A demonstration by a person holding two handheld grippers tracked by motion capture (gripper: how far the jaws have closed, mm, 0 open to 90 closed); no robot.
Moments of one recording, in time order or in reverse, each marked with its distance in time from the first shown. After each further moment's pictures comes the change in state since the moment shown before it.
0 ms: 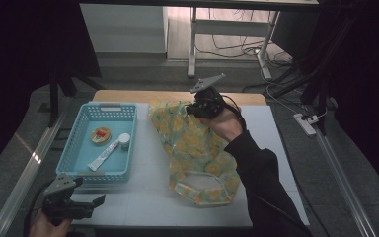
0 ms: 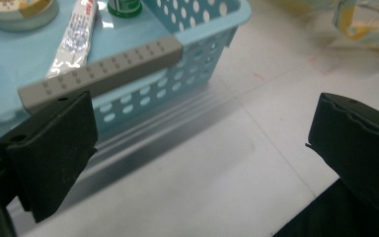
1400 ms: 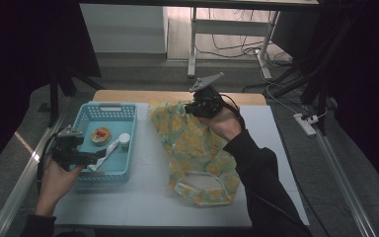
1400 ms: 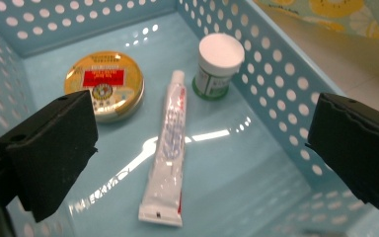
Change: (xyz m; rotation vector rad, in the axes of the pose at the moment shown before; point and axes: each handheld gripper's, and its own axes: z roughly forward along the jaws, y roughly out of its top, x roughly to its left) left arm 0.078 0.093 0.049 0.038 0.087 -0.019; right arm 0.001 0.004 0.001 -0.002 0.007 -0.006
